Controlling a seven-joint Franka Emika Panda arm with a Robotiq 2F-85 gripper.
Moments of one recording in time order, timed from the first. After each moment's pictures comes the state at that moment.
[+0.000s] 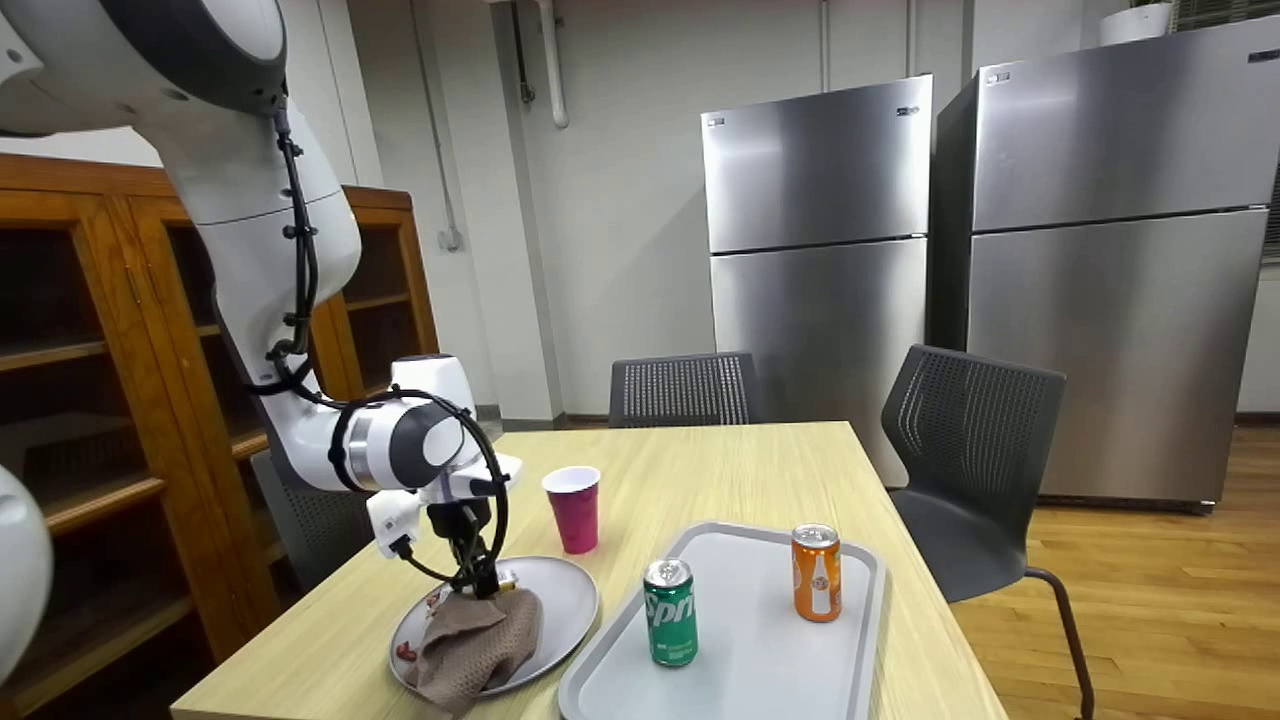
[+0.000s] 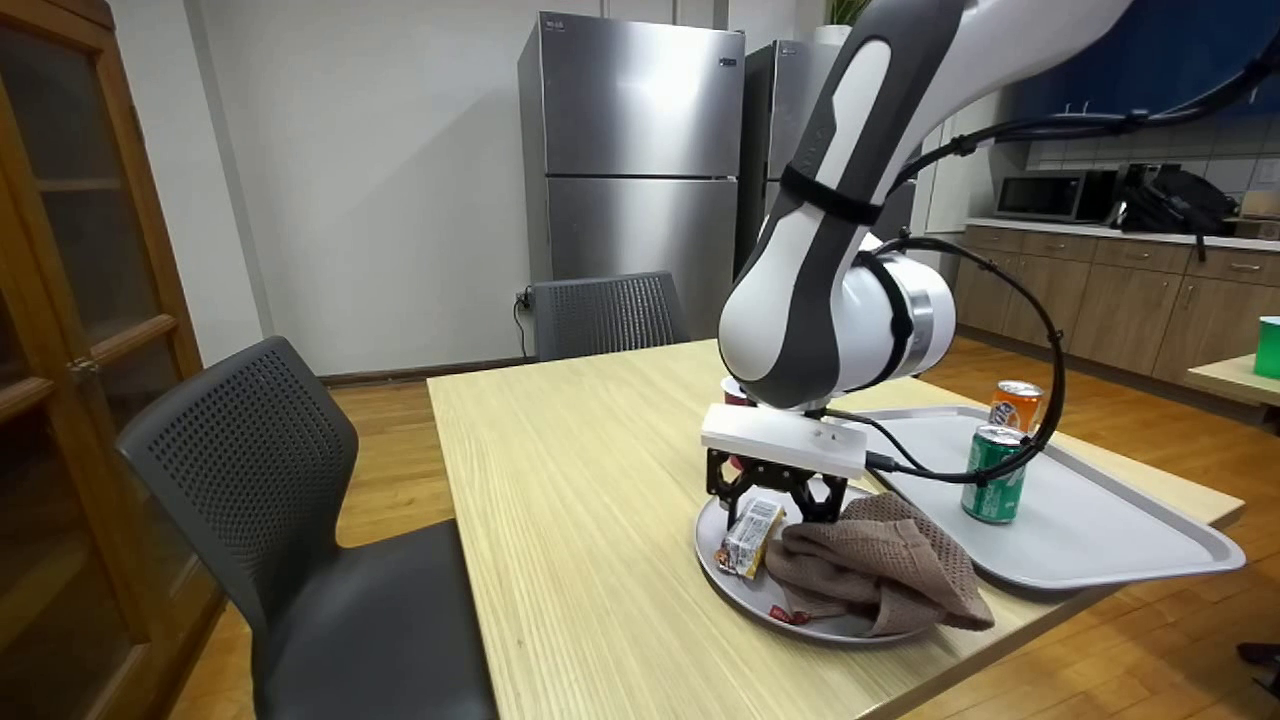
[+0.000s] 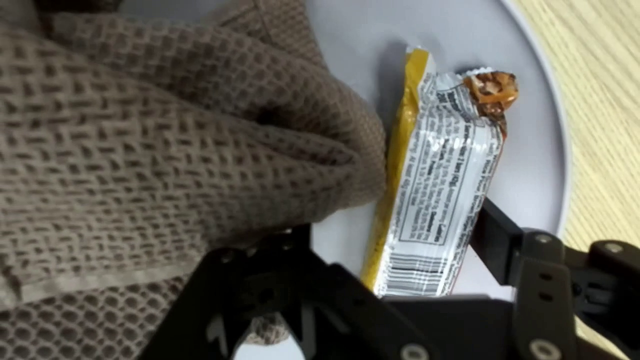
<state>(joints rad) 0.34 0.55 -0.10 -2.29 0.13 2.89 0.74</state>
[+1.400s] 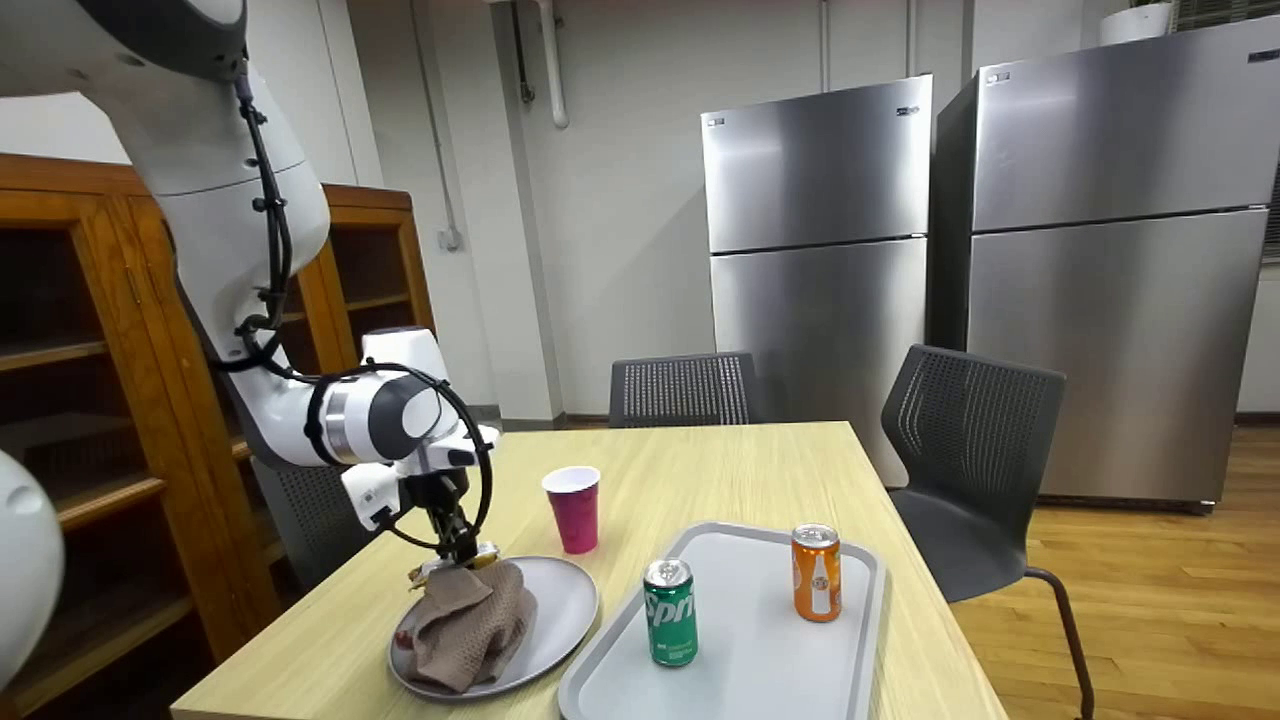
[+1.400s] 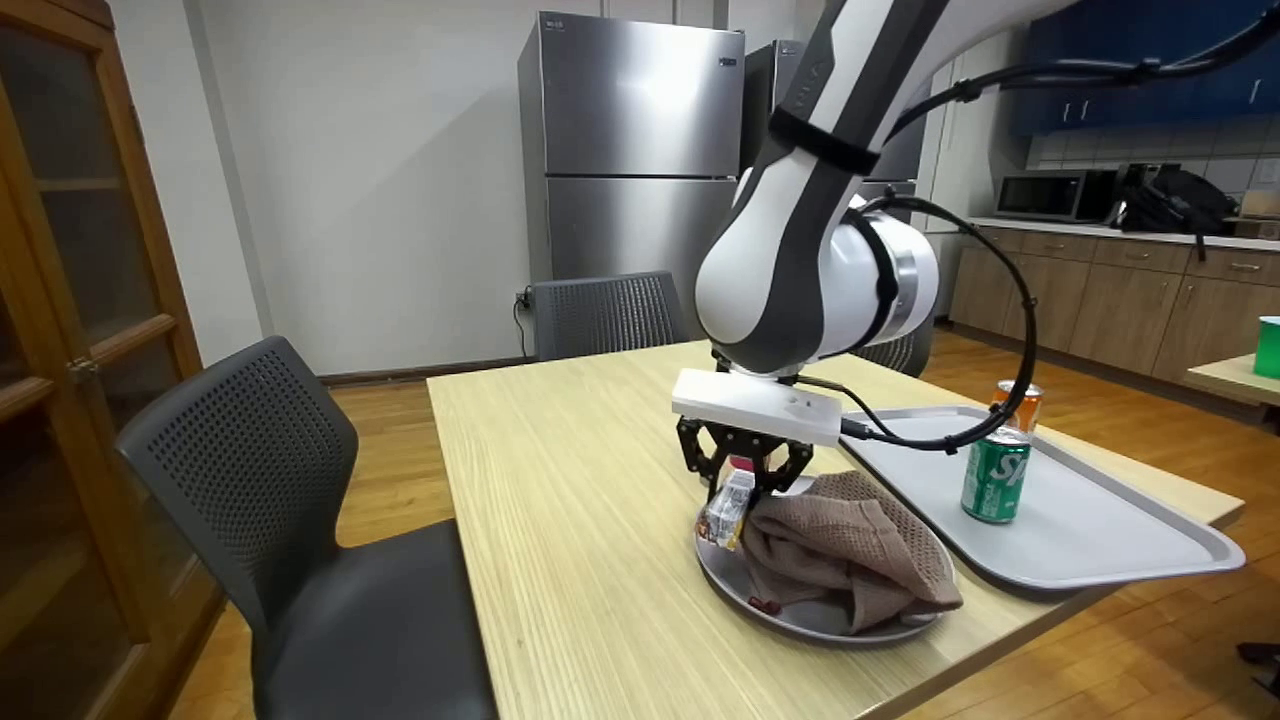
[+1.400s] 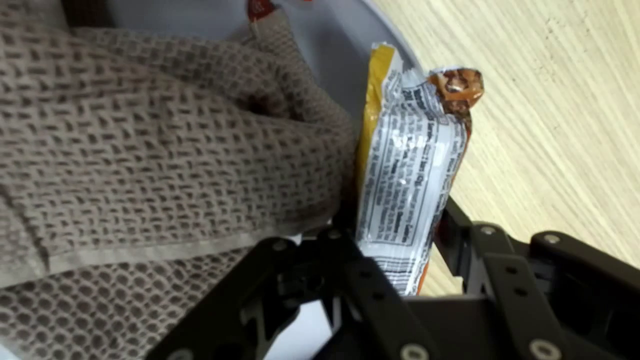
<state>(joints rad) 0.40 0.48 -0.11 -2.29 0.11 2.89 0.74</state>
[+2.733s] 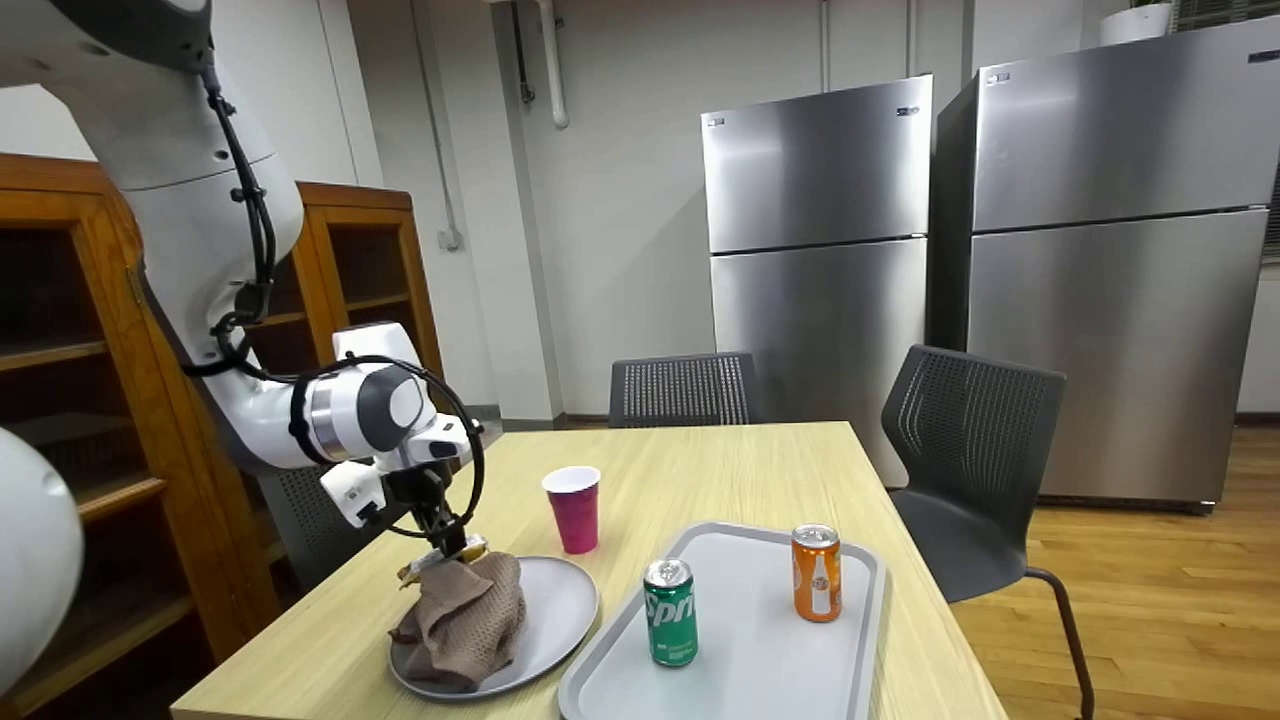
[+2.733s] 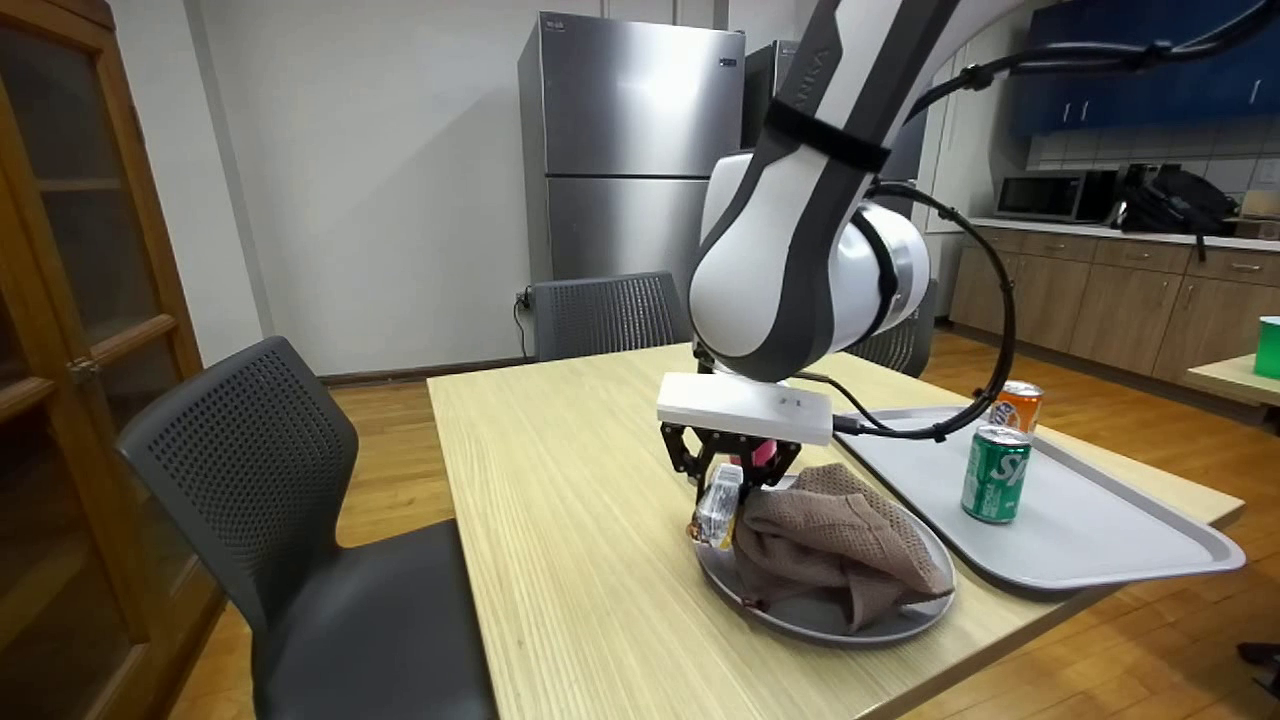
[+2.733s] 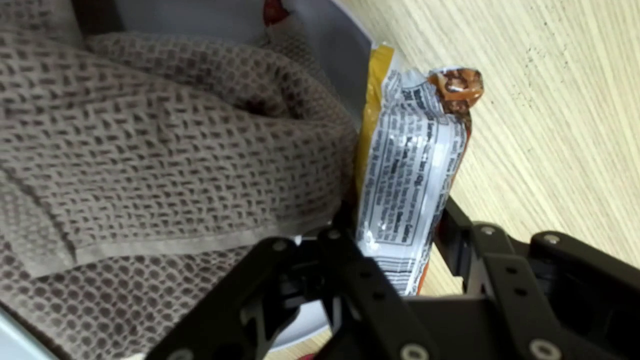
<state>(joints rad) 0.51 0.46 -0.18 -2.30 0.00 2.89 0.80</state>
